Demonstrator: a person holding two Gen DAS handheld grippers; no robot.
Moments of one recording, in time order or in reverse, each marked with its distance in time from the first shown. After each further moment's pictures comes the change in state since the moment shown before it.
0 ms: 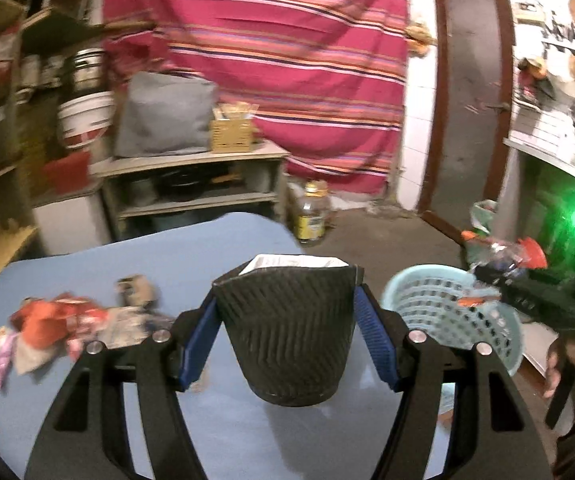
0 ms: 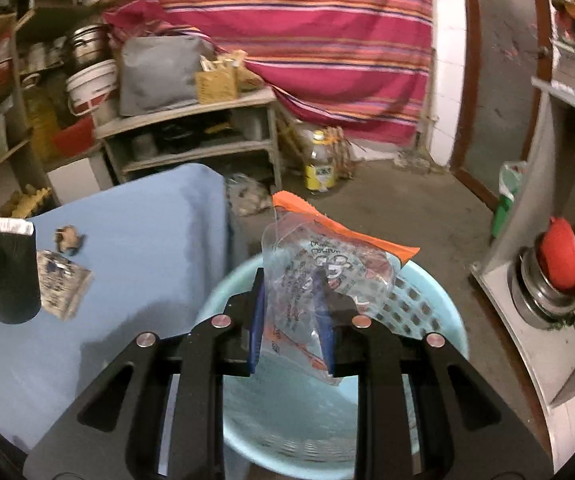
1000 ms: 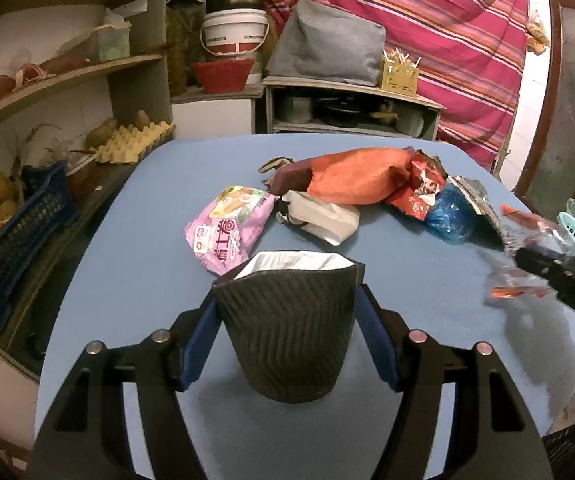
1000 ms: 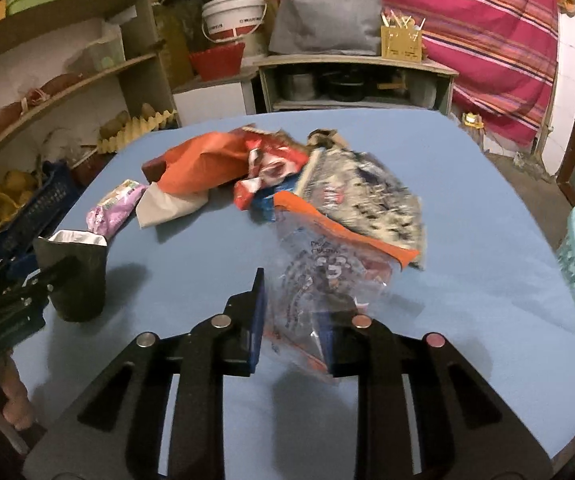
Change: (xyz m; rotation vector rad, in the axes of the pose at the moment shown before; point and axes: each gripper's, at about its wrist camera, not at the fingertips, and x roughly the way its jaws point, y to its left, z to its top) left arm -0.118 0.319 -0.153 -0.201 0.178 0.305; right arm -0.001 0.360 -0.088 -0.218 0.077 0.284
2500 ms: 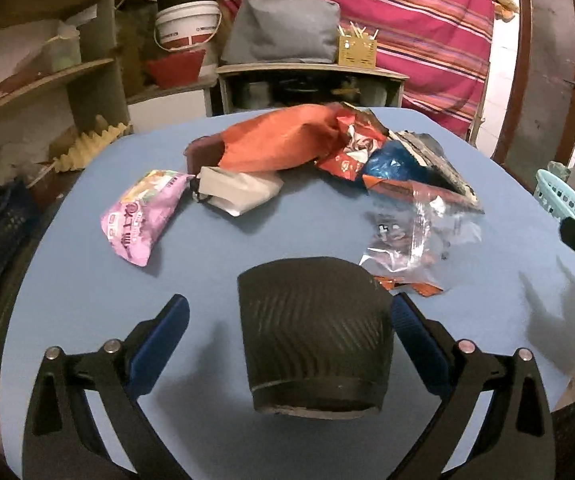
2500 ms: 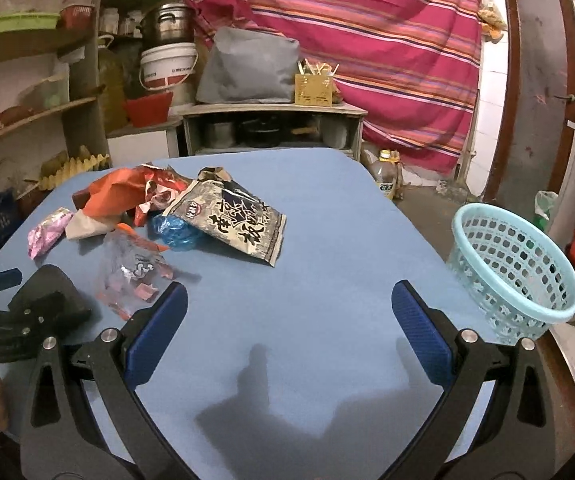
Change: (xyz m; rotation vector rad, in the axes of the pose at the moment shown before) left arm 0.021 -0.063 -0.018 0.096 0.048 -0.085; right arm -0.044 -0.040 -0.039 0.045 -0.179 -0.270
